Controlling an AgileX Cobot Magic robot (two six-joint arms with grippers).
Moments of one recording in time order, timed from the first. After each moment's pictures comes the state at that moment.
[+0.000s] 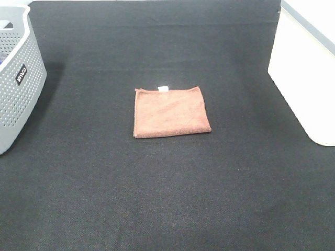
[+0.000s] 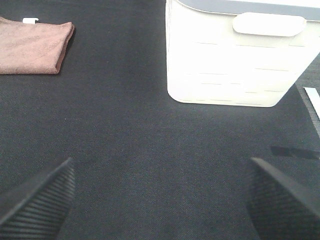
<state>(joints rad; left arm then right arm) -0.01 0.00 -0.51 -0.06 1.06 0.12 -0.03 0.00 -0.50 0.04 1.06 -0.11</state>
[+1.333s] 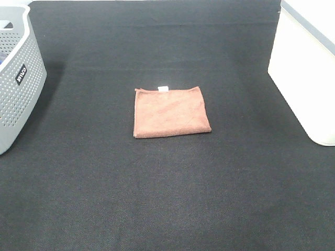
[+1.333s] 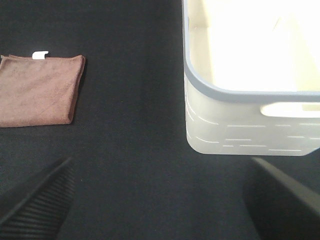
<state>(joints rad) -0.01 0.00 -0.51 -0.06 1.06 0.12 -0.03 0.74 -0.80 0.12 0.76 -0.11</state>
